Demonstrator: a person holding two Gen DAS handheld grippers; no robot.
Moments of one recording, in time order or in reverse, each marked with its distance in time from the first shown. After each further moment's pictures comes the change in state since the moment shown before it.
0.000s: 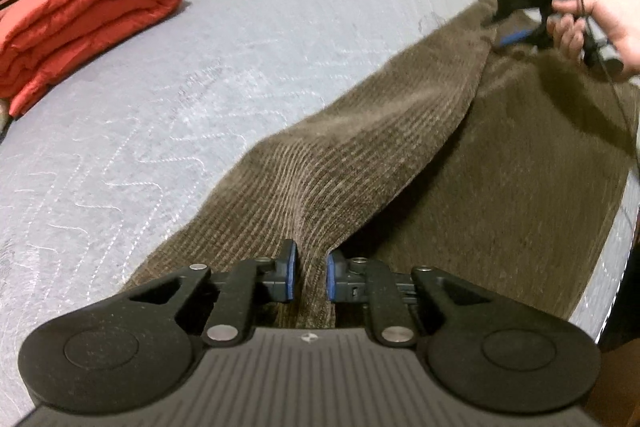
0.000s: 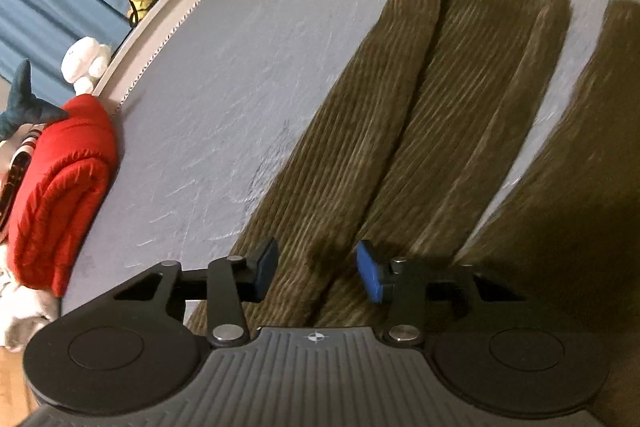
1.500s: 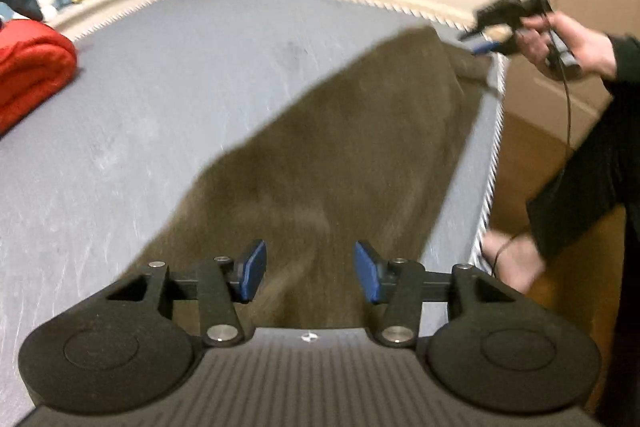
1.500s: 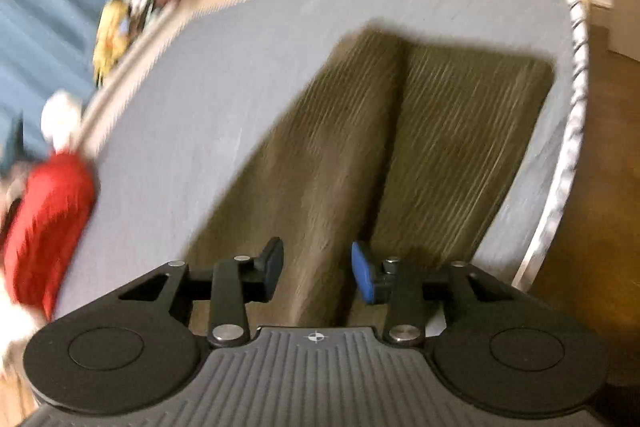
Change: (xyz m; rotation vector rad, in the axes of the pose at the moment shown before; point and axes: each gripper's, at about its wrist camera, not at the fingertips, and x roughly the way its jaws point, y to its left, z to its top) left arm -0.093 -0.016 -0.047 0.229 -0.139 -0.313; right arm -0.204 -0.116 -0.065 0.126 -0.207 -0.095
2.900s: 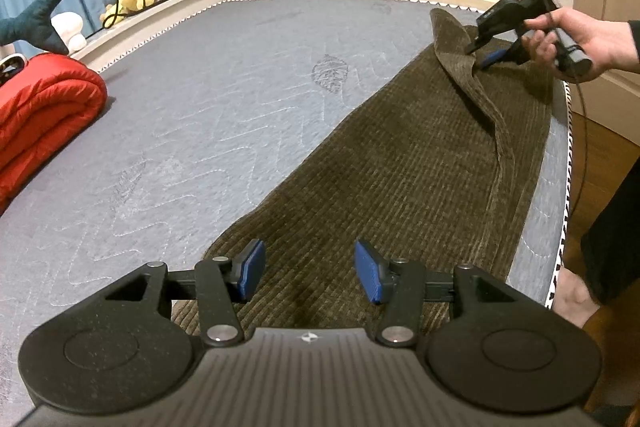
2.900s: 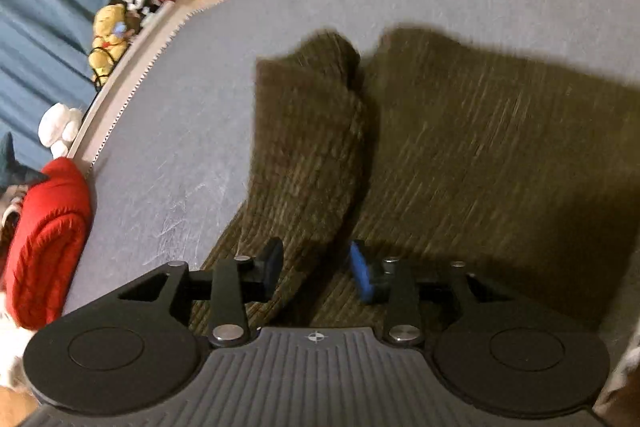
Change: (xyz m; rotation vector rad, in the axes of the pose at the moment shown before) left arm 0.071 -0.031 0.047 0.060 0.007 0.194; right arm 0.122 -0.011 0.044 0.017 0.098 0.054
